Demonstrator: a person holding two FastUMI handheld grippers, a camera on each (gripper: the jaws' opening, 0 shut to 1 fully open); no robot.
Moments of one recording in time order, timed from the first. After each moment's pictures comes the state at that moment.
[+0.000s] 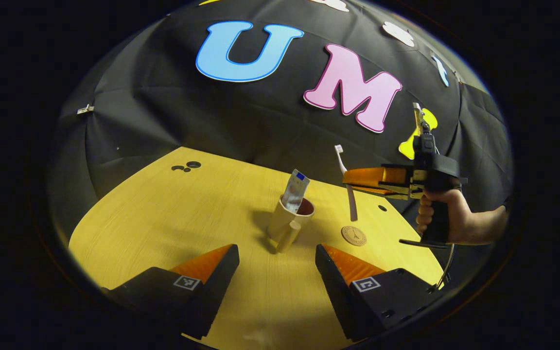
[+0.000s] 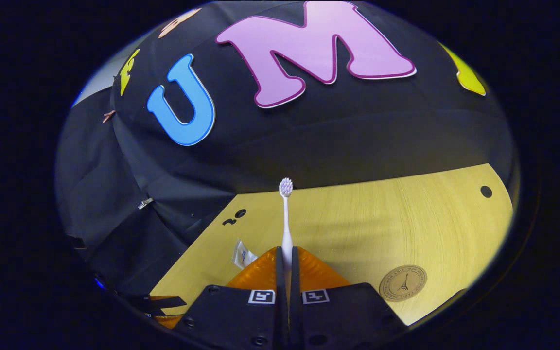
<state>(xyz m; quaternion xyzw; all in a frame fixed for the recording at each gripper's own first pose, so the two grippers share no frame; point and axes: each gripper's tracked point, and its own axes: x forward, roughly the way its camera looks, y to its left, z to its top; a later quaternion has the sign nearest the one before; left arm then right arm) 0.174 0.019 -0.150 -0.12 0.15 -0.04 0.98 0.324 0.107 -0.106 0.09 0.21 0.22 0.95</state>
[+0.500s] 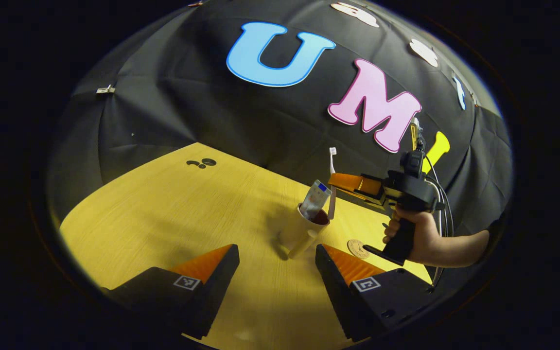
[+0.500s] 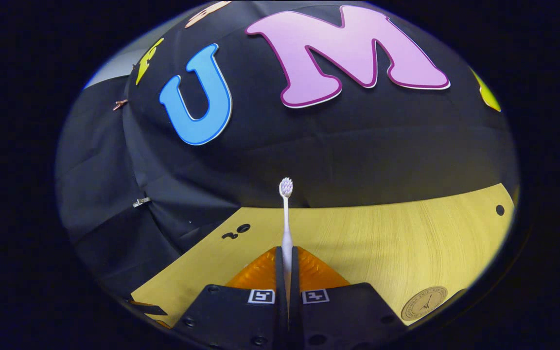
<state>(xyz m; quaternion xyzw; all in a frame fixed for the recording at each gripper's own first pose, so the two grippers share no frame) 0.179 0.048 -0.156 -0.19 0.13 -0.02 0.97 0.365 0.157 -0.119 0.07 0.13 0.24 0.96</state>
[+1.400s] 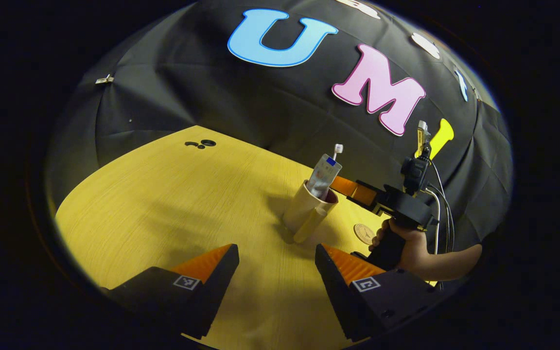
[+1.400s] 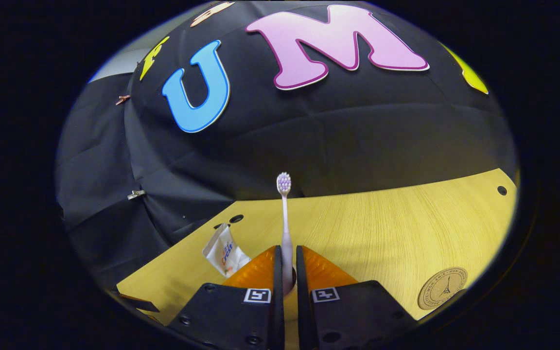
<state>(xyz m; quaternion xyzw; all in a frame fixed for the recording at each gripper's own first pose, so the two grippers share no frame) 0.185 0.034 -0.193 -0.18 0.17 -0.02 0.97 0.349 0.142 -0.176 0.06 0.12 0.23 0.96</state>
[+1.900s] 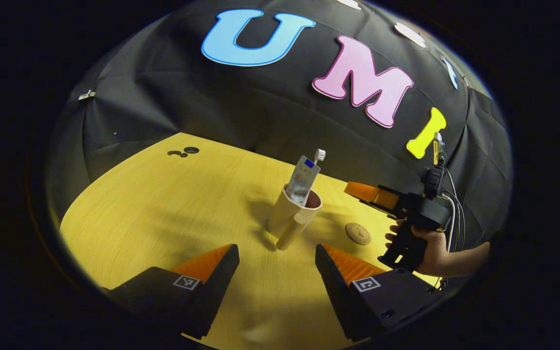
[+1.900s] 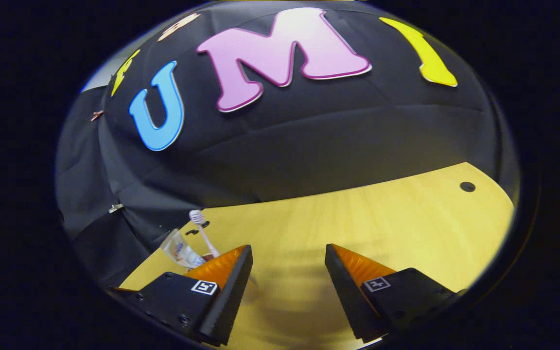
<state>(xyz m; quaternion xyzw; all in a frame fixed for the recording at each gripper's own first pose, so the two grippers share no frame) 0.205 0.004 -0.174 -0.14 0.17 -0.05 0.97 0.350 0.013 -0.156 0.09 0.13 0.13 0.98</state>
